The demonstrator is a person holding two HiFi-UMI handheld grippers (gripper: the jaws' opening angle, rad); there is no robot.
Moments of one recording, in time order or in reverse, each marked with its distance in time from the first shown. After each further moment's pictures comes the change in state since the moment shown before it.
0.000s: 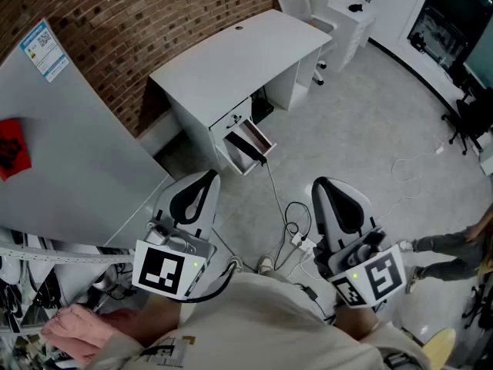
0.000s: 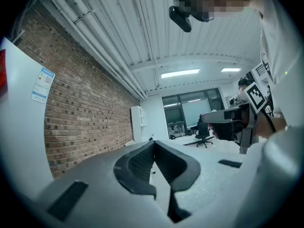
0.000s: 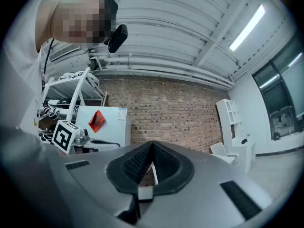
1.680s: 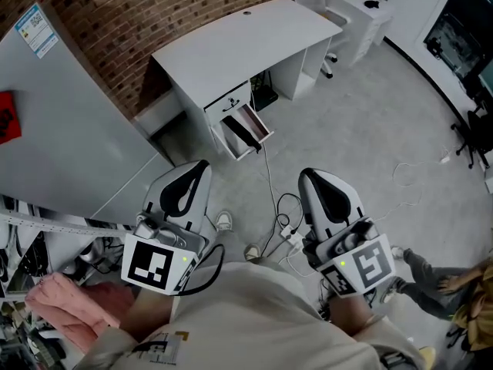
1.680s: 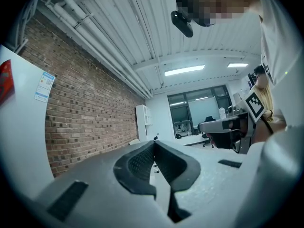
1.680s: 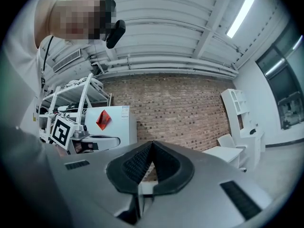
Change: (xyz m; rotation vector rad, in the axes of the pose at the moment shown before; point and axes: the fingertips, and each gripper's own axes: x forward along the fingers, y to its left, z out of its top) left arm 0.027 -0.069 -0.005 -0.007 0.015 0.098; right arm -0.036 -0.058 -0.036 0.068 0.037 0.120
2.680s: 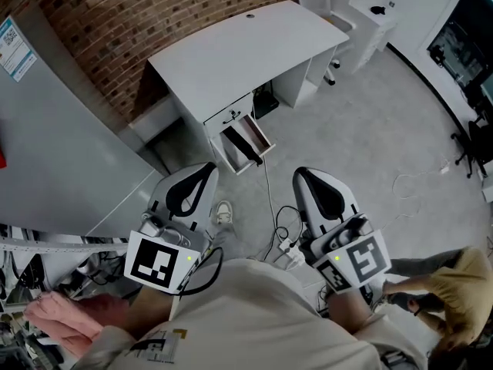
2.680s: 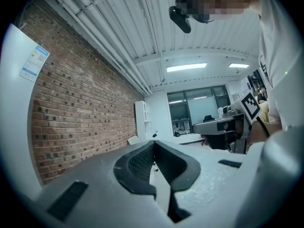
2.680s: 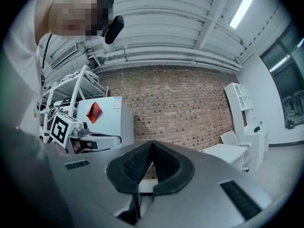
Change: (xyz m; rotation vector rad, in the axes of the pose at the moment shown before) left arm 0.077 0.076 -0.034 -0.037 0.026 -0.035; right arm 0.113 -0.041 -0.030 -0.006 0.059 0.016
